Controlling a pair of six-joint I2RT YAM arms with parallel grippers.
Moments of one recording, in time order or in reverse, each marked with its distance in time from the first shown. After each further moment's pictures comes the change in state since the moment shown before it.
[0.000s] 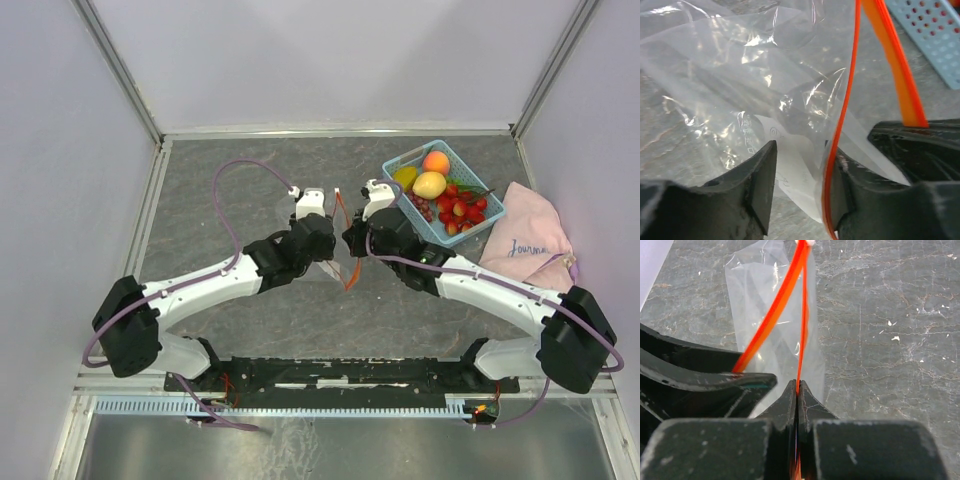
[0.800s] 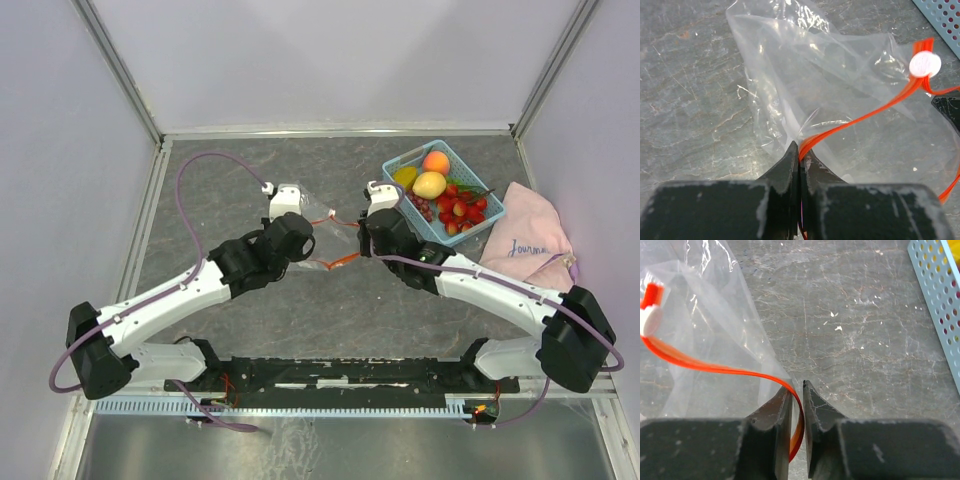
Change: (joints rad) left arm -0.004 -0.187 0.053 -0.318 -0.153 0.013; right arm 0.003 0.004 0.014 -0.135 0.210 -0.062
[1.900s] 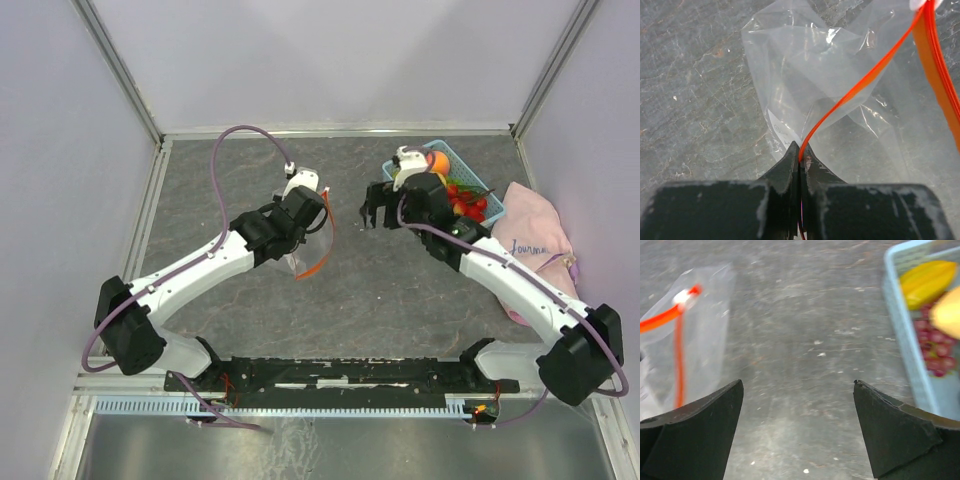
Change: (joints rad) left arm 0.108 0.216 0.198 -0.095 0.029 0.240; right arm -0.205 -0.061 0.141 -0.103 -0.307 -0.102
